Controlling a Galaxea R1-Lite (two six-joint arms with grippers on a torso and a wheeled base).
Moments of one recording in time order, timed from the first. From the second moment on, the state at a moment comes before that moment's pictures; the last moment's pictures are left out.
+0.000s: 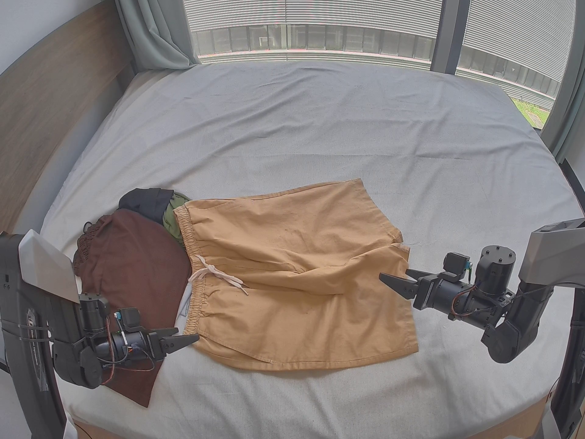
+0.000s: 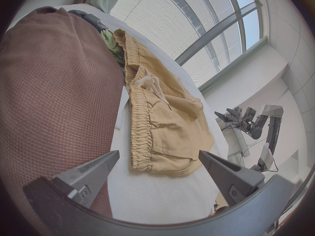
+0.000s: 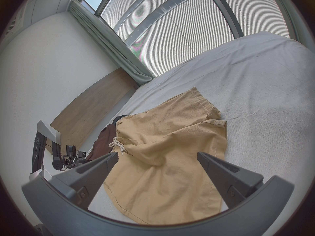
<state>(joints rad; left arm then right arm) 0.09 2.42 -0.27 -1.55 -0.84 -0.16 0.28 2.21 -0.45 -1.54 0.40 0.37</state>
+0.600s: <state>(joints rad) 0.05 2.47 -0.31 -1.55 -0.83 -0.26 0.27 2.21 -0.45 -1.54 0.40 0.37</state>
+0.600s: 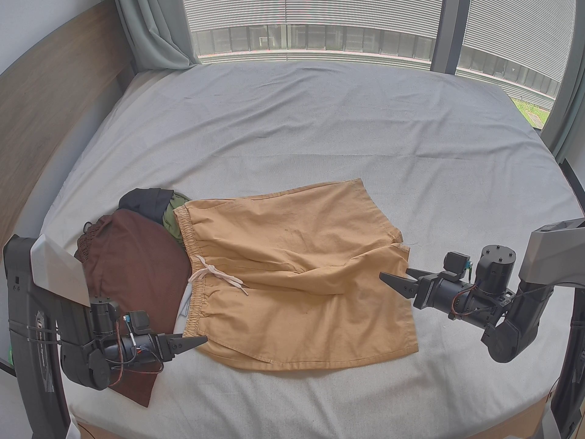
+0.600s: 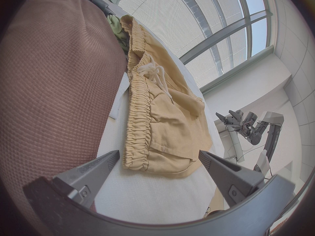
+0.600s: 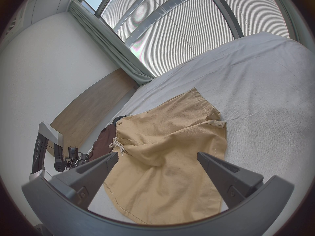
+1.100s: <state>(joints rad) 0.02 2.48 -0.32 -1.55 -0.81 -0.27 0.27 2.21 -0.45 -1.54 0.40 0.37</state>
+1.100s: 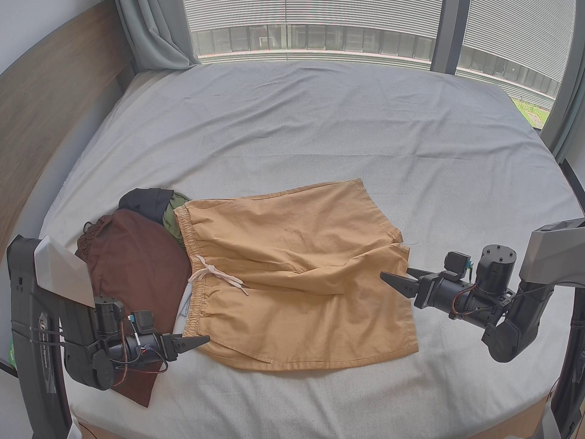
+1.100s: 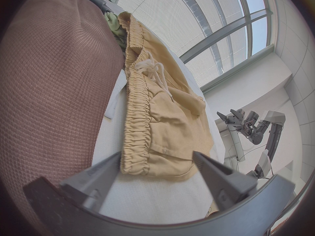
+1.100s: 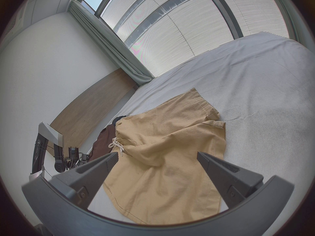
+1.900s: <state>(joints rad) 0.02 2.48 -0.33 -1.55 -0.81 -0.26 0.22 2.22 -0.24 -1.54 0.54 0.23</state>
